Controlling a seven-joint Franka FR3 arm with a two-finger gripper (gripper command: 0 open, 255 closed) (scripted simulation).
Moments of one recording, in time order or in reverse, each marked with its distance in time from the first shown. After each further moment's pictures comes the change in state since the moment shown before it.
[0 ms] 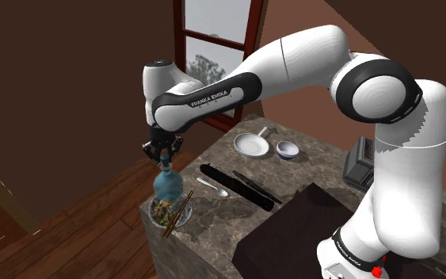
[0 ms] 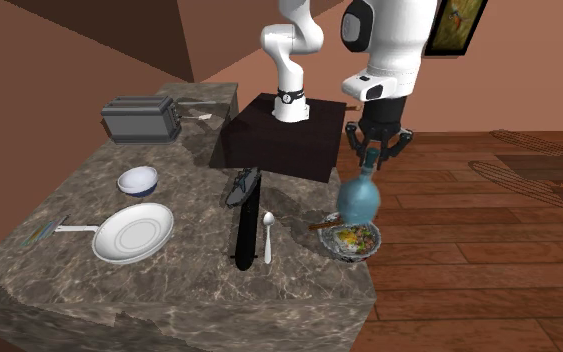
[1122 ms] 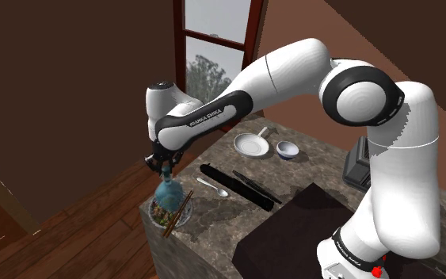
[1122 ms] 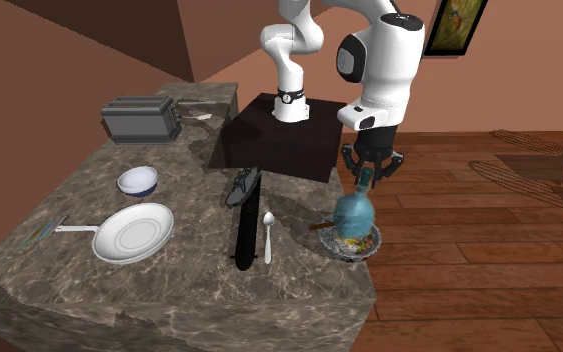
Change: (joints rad) arm 0.008 0.070 -0.012 -0.048 -0.021 0.117 0.012
